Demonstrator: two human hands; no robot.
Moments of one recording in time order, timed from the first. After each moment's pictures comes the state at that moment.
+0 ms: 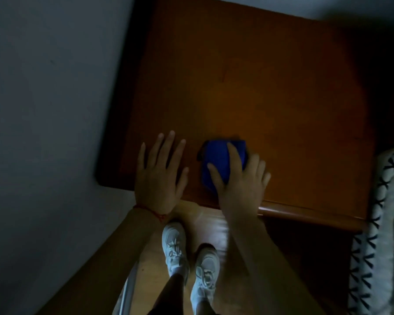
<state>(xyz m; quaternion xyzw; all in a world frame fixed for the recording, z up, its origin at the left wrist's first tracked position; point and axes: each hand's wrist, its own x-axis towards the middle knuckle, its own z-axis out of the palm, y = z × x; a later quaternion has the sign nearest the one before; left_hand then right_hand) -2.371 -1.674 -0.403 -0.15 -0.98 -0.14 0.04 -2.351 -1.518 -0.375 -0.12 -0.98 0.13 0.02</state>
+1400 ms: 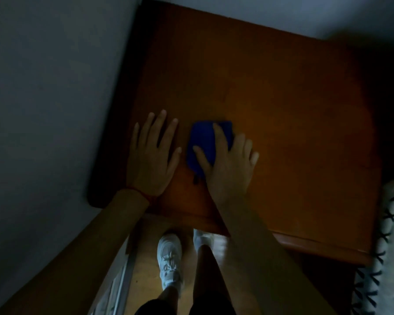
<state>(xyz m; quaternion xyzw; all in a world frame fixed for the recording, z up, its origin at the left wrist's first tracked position) -2.443 -1.677 -0.403 -0.14 -0.97 -0.19 0.05 -2.431 -1.527 -0.380 -0.07 -0.99 0.13 0.05</state>
